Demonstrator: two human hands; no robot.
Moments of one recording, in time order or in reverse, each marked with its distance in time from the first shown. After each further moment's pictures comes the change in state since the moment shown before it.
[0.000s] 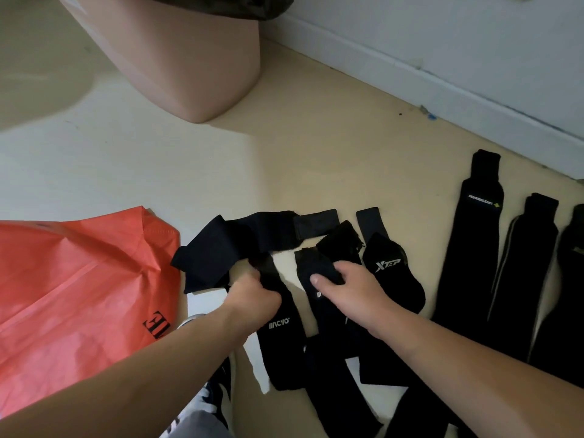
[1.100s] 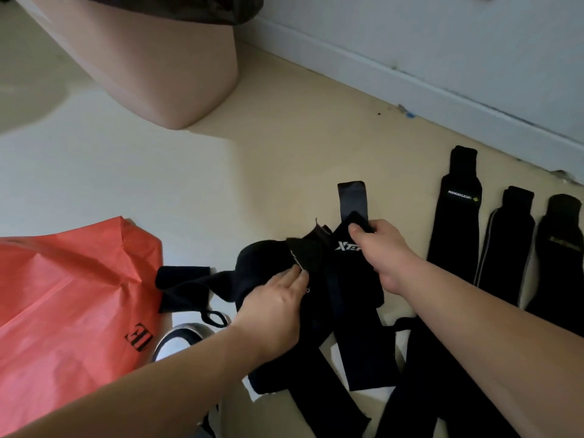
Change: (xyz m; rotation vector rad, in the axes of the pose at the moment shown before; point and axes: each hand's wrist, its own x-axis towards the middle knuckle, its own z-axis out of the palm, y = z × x) left_hand 0.000 0.002 0.043 0.799 -0.070 0.759; right_hand 0.044 -0.012 -0.068 0.350 0.274 0.143
